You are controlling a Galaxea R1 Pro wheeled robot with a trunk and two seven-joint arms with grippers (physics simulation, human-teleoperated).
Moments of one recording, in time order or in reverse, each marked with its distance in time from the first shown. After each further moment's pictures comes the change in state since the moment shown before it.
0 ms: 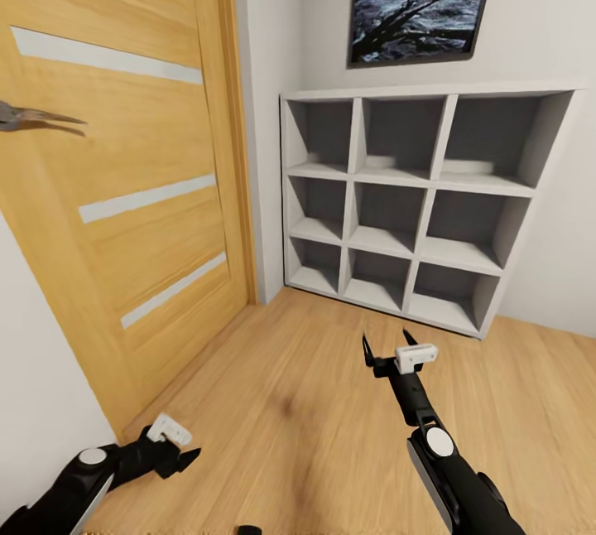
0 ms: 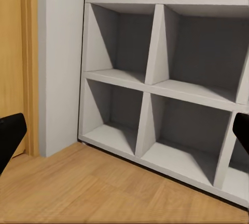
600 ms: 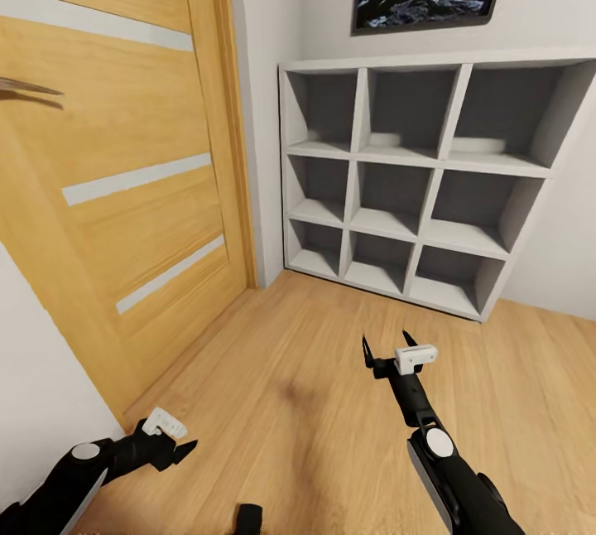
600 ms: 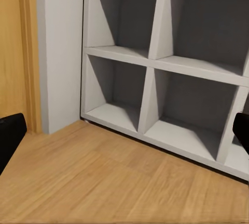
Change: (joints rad) left arm 0.000 0.014 0.028 -0.030 0.000 -0.003 -0.016; right arm 0.000 0.000 0.001 0.007 0.000 -0.001 0.000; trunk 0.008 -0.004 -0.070
